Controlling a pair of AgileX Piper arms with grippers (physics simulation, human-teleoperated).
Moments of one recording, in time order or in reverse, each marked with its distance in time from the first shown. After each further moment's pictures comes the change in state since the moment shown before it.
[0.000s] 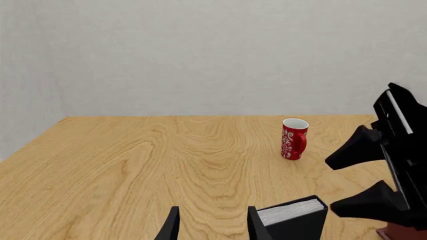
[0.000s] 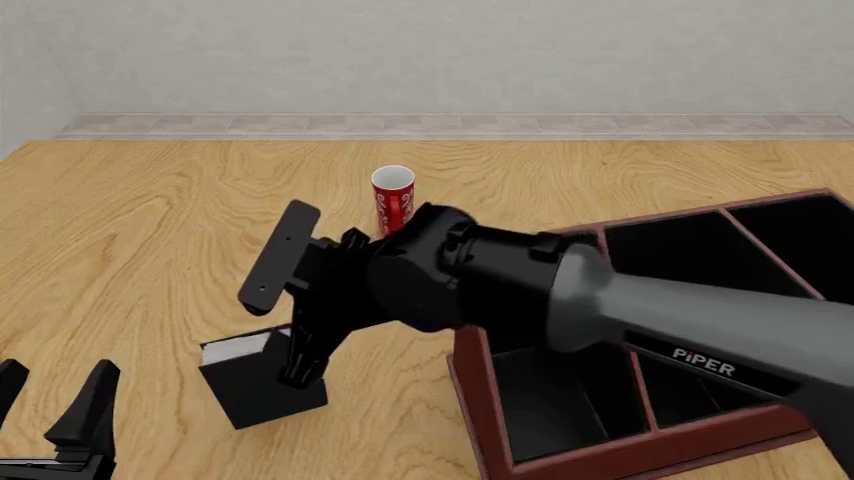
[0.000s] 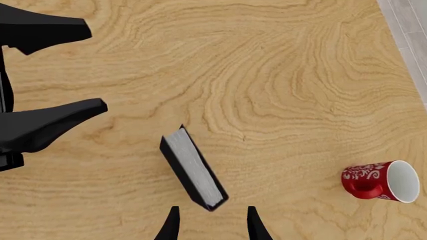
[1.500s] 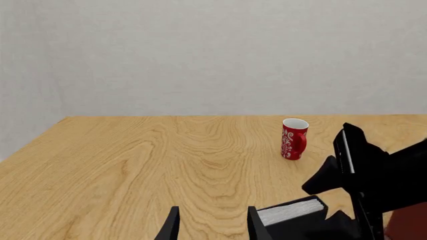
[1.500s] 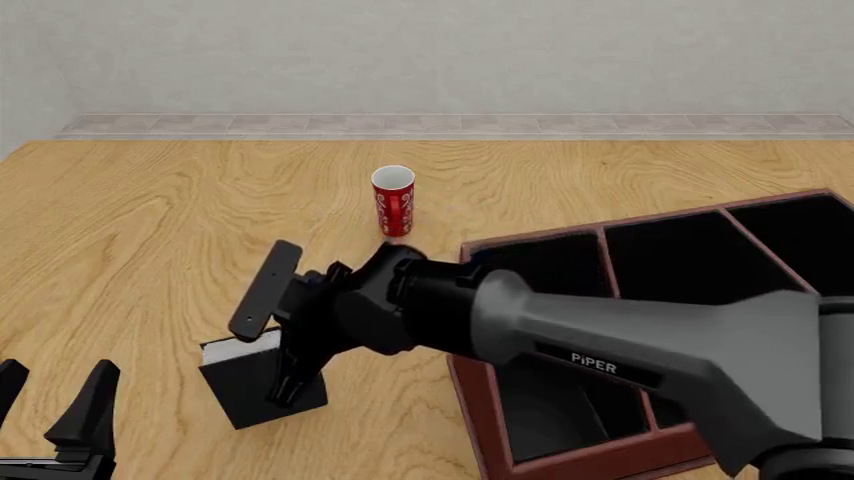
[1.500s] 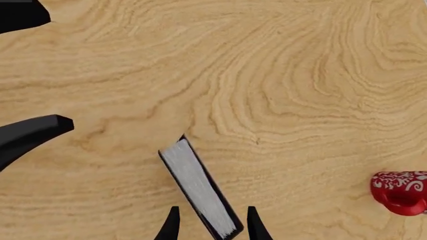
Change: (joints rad) left arm 0.000 0.000 0.000 0.000 0.000; right arm 0.004 0.154 -0.031 -0.062 0.021
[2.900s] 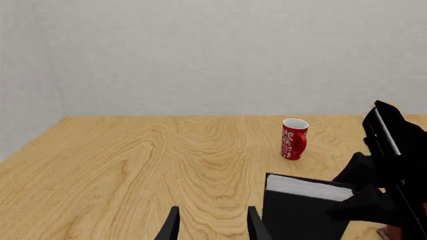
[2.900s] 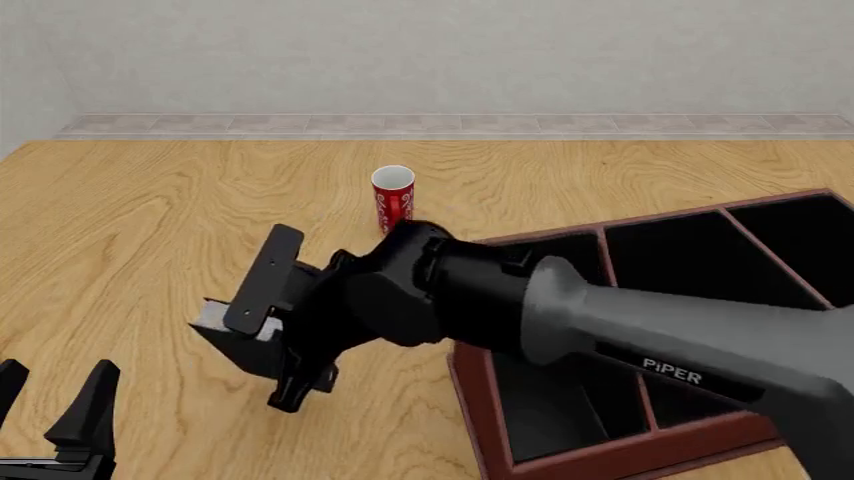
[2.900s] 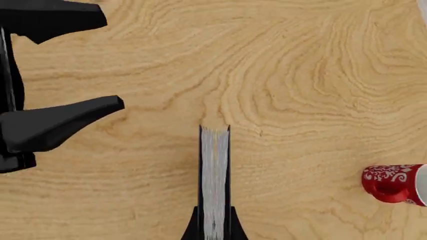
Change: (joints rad) left arm 0.000 0.000 0.000 0.000 0.000; right arm 0.027 -0.115 0.010 0.114 -0.010
